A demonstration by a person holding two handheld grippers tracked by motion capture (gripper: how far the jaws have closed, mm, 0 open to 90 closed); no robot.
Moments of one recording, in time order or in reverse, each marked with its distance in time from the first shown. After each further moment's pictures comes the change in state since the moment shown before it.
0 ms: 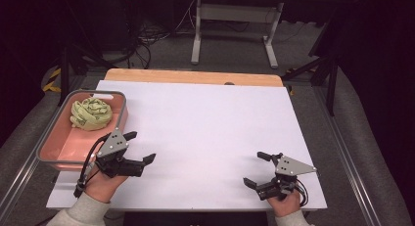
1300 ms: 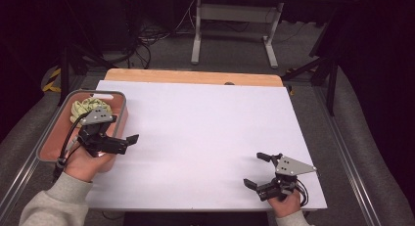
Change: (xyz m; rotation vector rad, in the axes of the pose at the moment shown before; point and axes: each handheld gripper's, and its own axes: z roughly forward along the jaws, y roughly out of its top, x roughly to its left) left arm 0.062 0.024 -0.013 0.125 0.043 -0.113; right arm 0.000 -0.001 0.000 0.006 0.017 0.007
